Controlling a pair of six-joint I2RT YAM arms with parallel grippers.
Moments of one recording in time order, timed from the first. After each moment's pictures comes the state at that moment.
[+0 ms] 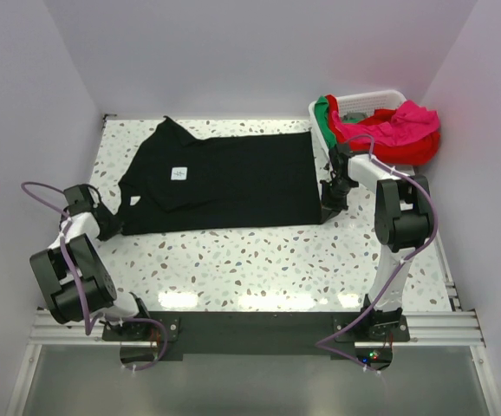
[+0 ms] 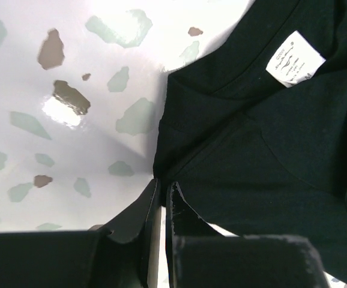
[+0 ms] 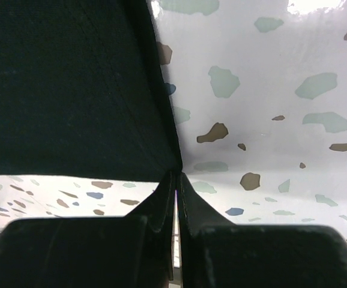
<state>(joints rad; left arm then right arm) 0.48 1.44 0.71 -0.30 0.09 -0.32 0.15 1.99 1.38 -0.91 -0.17 0.29</state>
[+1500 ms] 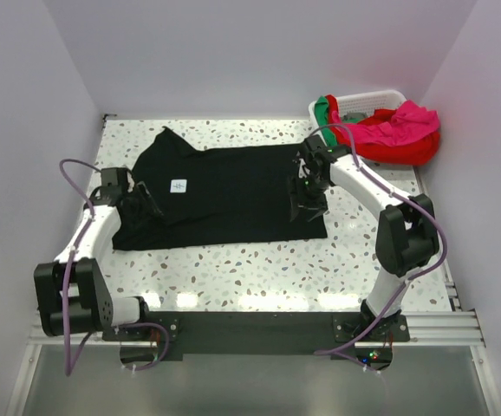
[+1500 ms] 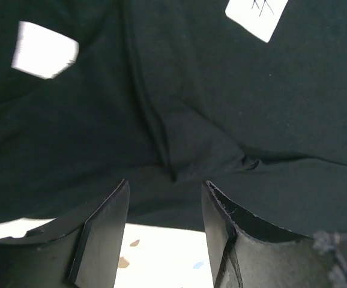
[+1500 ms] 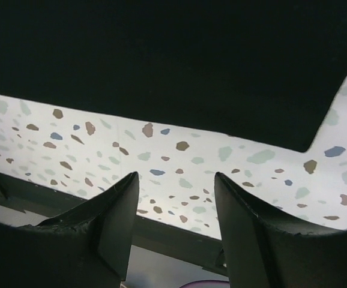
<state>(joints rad) 0.14 1.29 0.82 -0.53 0.11 -0.46 0.40 1.79 1.45 -1.04 -0.17 0.34</state>
